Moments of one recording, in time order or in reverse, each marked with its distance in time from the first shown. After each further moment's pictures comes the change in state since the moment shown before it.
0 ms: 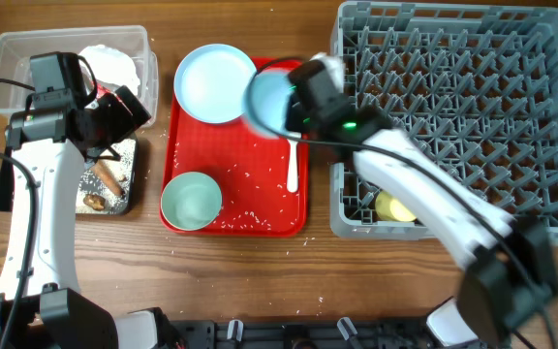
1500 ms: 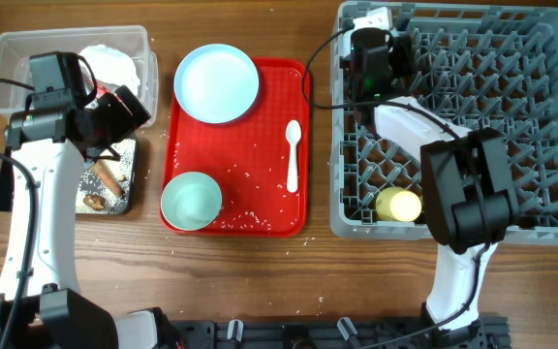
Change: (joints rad) left arm 0.000 -0.001 0.002 0.000 0.000 0.000; right arm -0.291 0.453 0.006 0.794 0.529 -1.059
